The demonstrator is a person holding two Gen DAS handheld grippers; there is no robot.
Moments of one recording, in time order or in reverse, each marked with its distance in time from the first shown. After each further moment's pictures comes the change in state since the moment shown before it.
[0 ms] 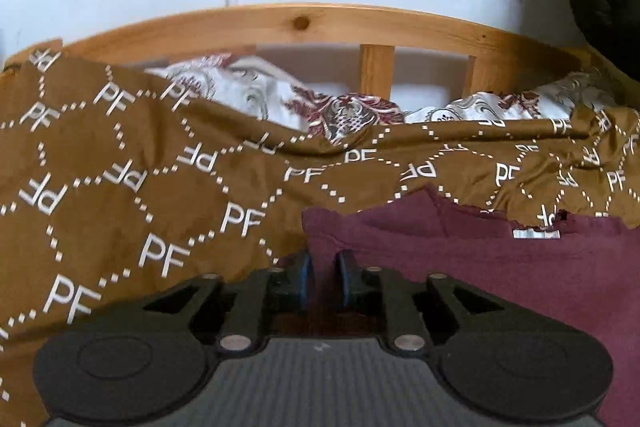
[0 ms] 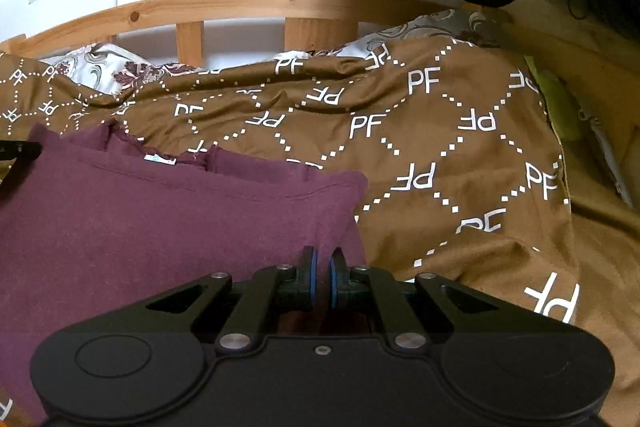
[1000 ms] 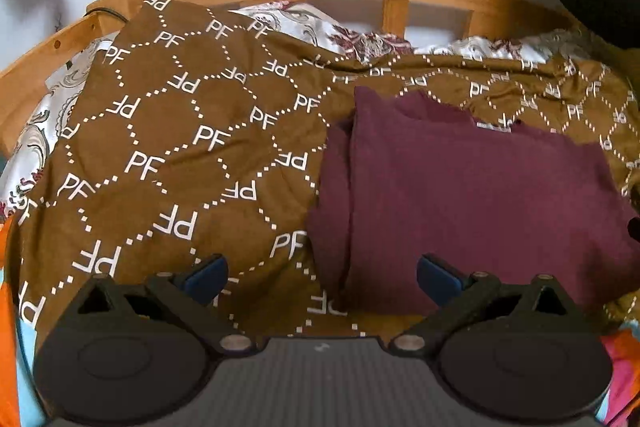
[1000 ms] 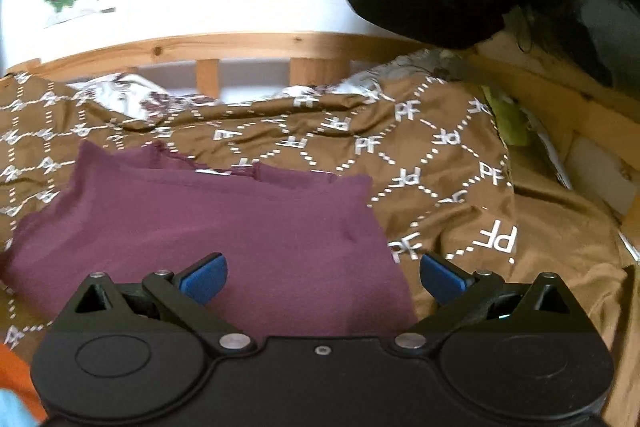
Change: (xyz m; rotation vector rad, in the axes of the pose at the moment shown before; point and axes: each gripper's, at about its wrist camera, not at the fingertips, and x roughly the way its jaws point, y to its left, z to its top) left arm -0.157 -0.015 -0.051 -0.011 0.220 0.076; right arm -0.109 0.048 -0.026 0.029 -0.095 -0.055
